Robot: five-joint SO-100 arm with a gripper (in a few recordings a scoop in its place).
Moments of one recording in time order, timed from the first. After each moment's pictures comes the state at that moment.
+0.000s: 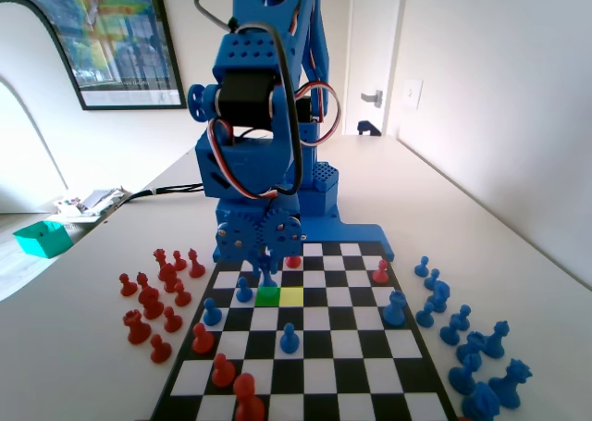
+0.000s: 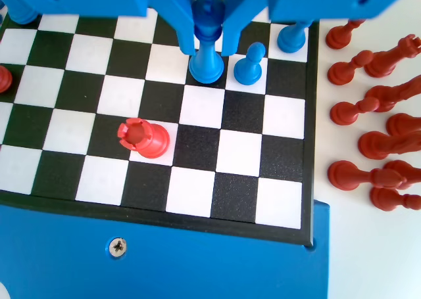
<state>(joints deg) 13.2 83.8 121.6 49.5 -110.0</state>
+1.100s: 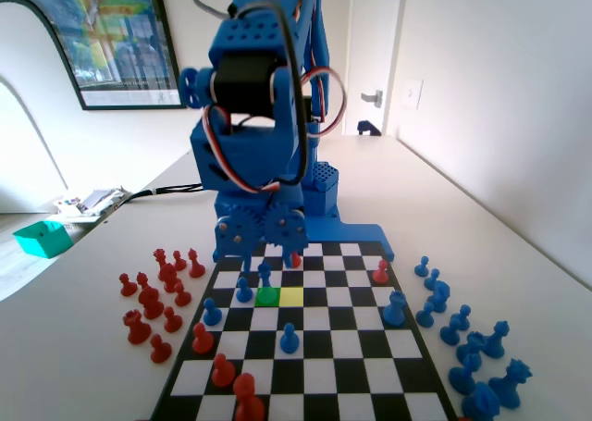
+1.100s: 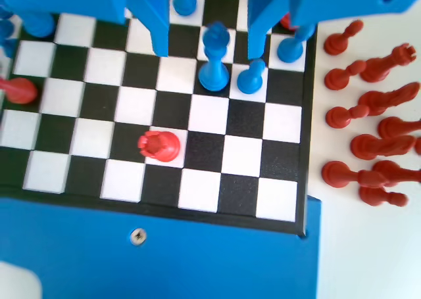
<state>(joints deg) 11.9 83.2 114.3 60.0 -108.5</state>
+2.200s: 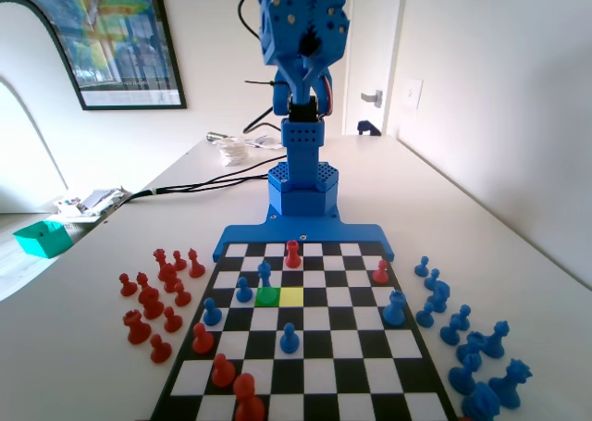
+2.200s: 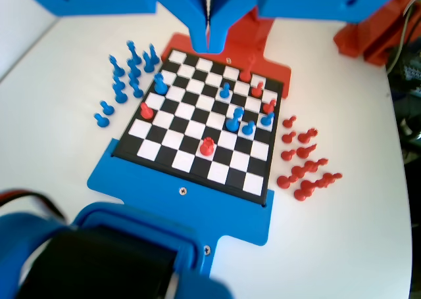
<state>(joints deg) 2.5 144.4 114.8 100.3 -109.8</state>
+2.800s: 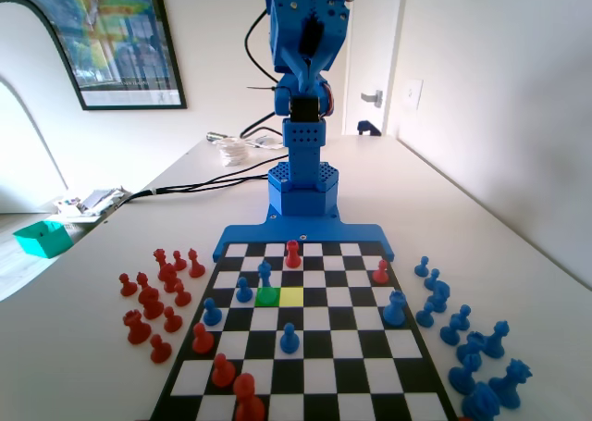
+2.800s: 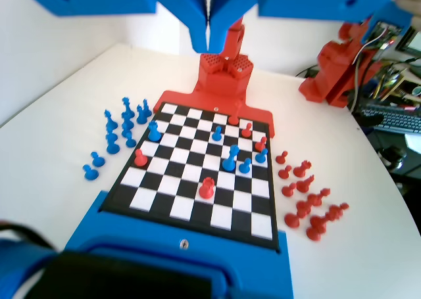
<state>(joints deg) 0.4 164.8 124.5 93.3 -102.4</state>
